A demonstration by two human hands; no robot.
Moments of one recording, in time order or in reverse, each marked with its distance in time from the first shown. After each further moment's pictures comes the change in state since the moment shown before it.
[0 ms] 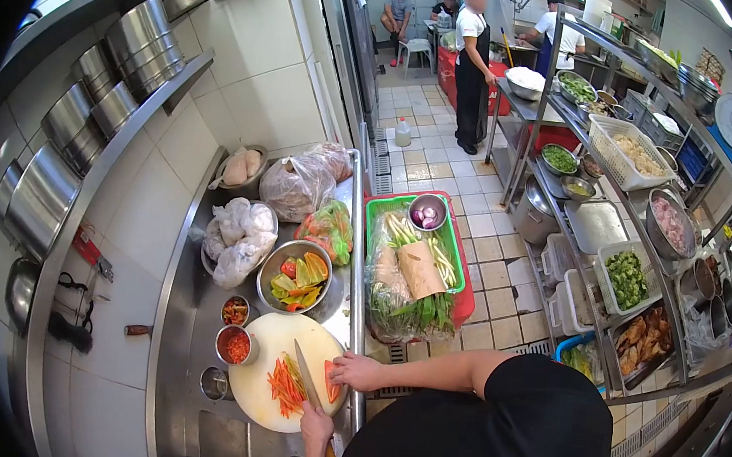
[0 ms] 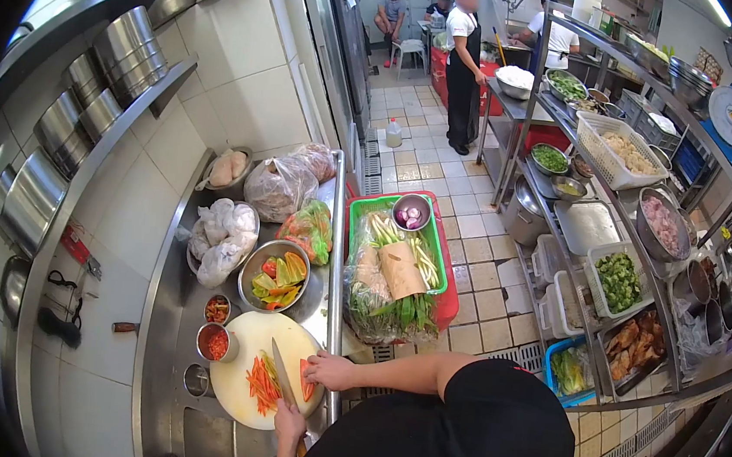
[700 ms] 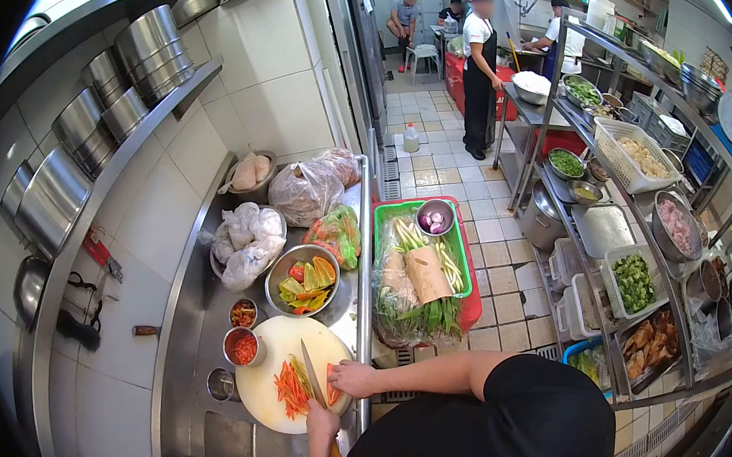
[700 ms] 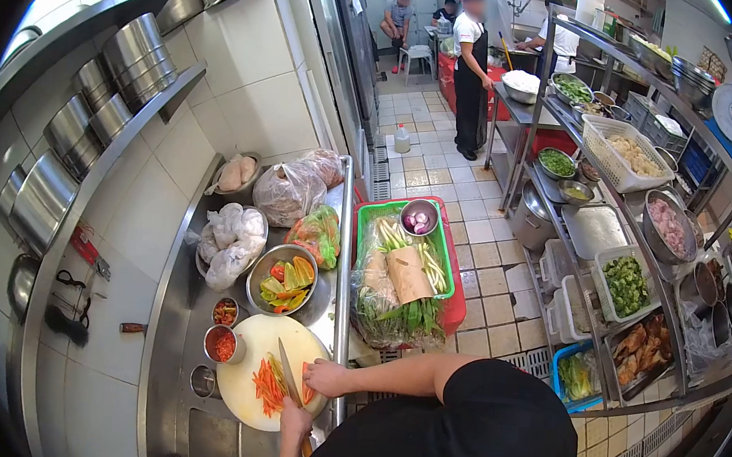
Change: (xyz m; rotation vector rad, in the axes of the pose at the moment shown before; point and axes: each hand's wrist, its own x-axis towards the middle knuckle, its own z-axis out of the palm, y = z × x) left_hand 0.014 0.008 -0.001 -0.033 -0.115 -0.054; right_hand 0.026 -0.011 0.003 -0.129 -0.105 -0.008
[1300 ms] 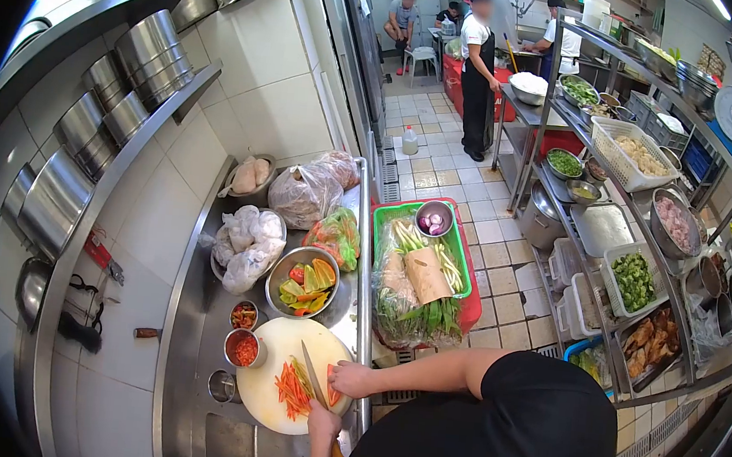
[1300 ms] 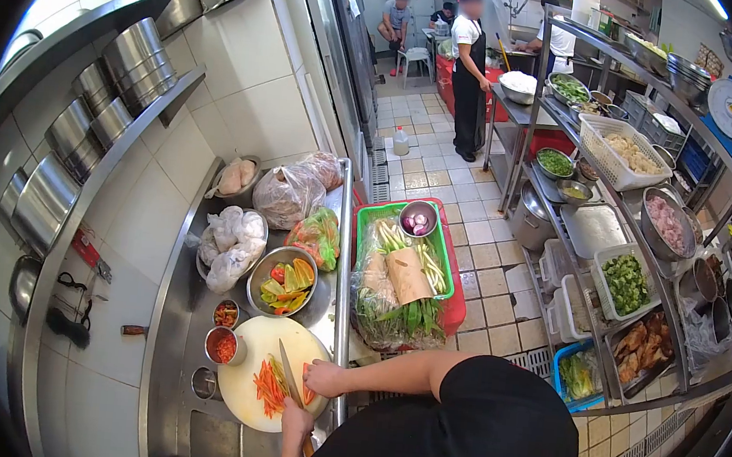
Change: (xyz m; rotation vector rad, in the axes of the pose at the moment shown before) left_hand -0.006 0.008 -0.004 0.085 0.010 0.030; right_hand 0.009 -0.003 -0.004 -0.087 -0.092 0.002
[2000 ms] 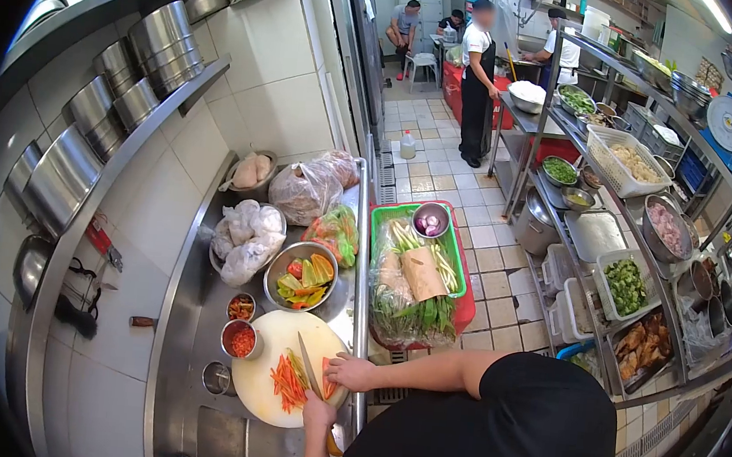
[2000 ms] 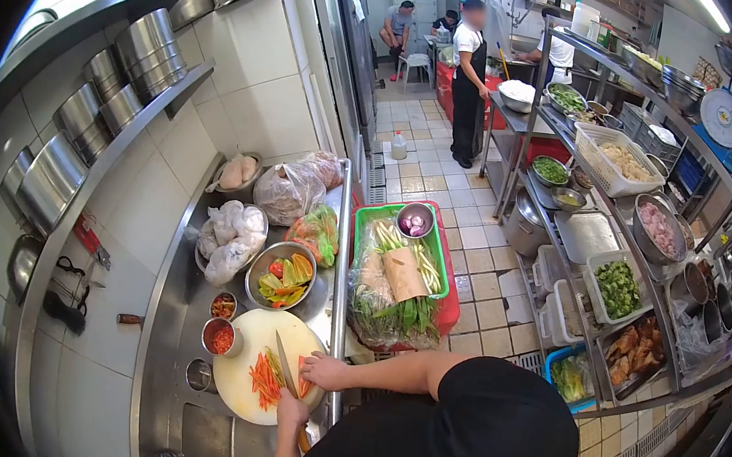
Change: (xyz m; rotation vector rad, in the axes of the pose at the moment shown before) left_hand 0.010 -0.003 0.006 -0.022 0.001 0.008; right_hand -0.015 0.002 0.009 0.097 0.229 -0.007
